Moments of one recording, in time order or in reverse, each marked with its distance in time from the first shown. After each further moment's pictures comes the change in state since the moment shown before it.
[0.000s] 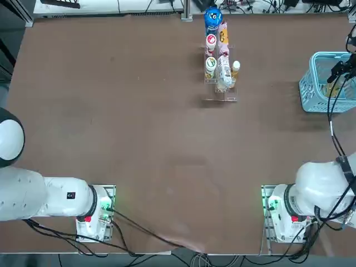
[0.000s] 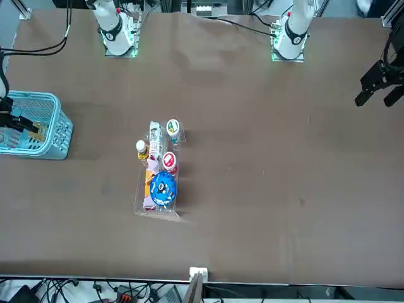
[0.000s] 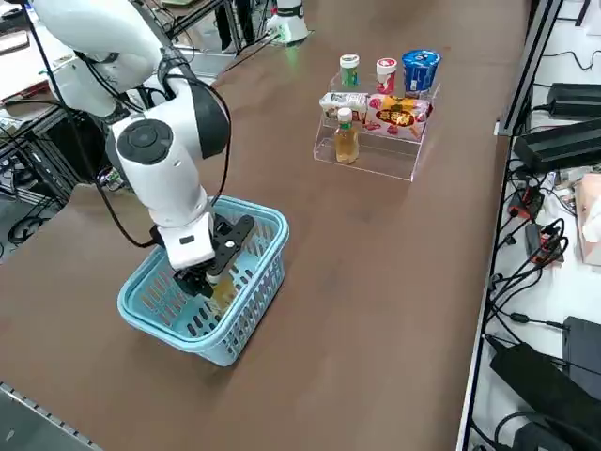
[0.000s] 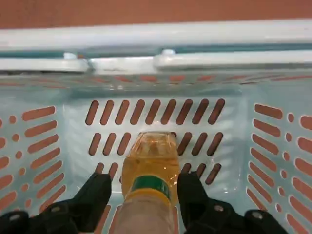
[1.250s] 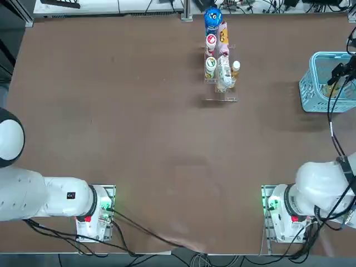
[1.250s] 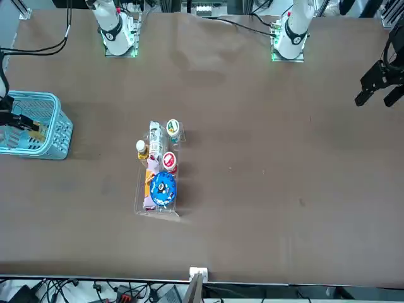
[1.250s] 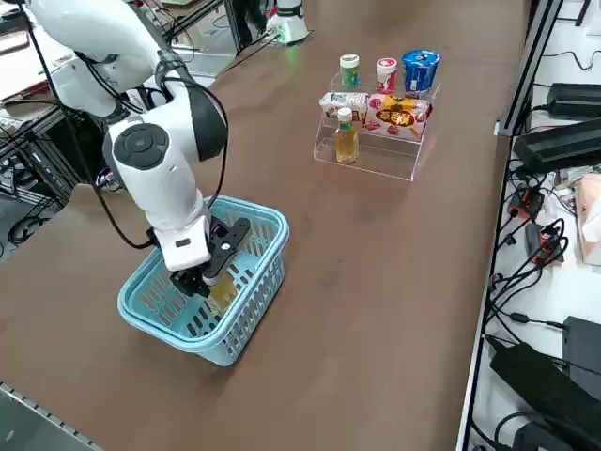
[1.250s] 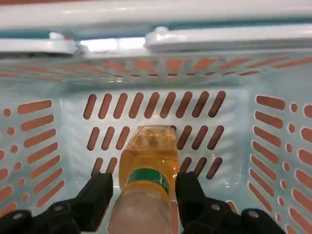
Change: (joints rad) arm -0.010 -0.002 0.000 -0.008 0.000 -0.010 -0.001
